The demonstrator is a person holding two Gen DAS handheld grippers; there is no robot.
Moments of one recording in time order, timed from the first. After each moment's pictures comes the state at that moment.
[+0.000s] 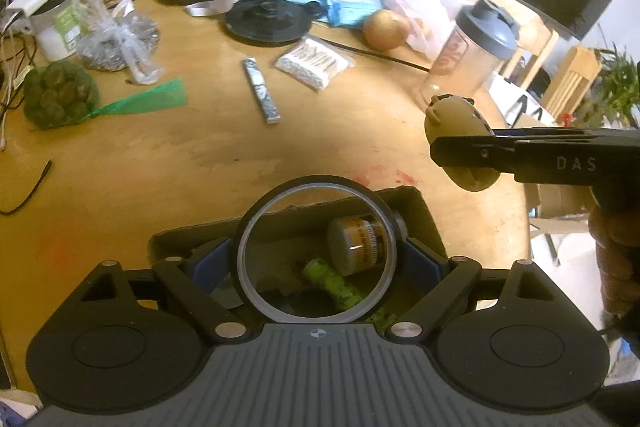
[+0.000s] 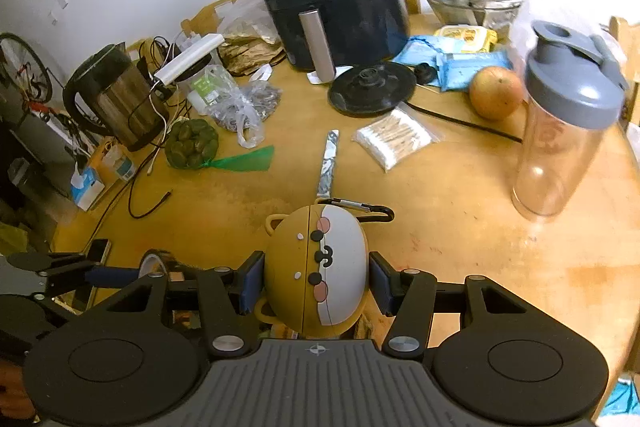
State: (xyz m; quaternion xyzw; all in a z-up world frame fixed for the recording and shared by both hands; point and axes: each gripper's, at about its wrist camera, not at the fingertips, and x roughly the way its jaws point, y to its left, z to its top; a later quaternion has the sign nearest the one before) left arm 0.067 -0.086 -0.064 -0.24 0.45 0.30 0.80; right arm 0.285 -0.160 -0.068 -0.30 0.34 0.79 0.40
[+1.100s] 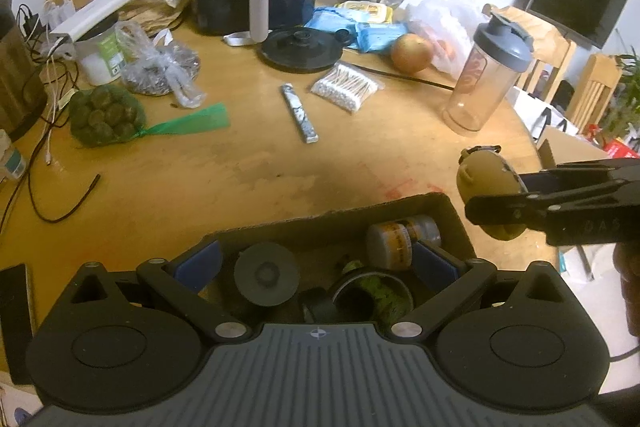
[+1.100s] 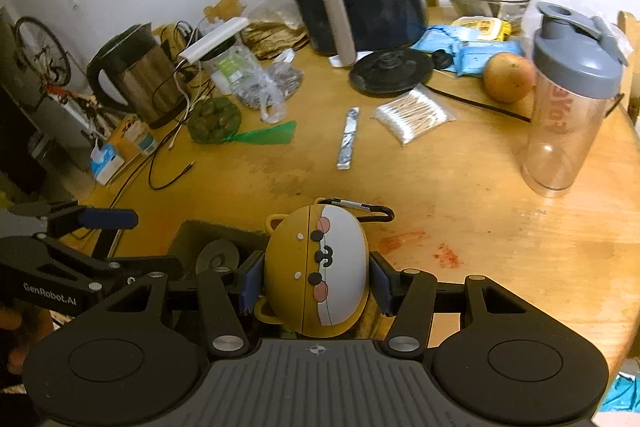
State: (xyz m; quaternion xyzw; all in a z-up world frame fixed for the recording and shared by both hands) left arm 0.043 -0.103 -0.051 -0.19 0.43 0.36 0.80; right arm 0.286 -0.198 -0.073 -0.32 0.32 0.81 0.37
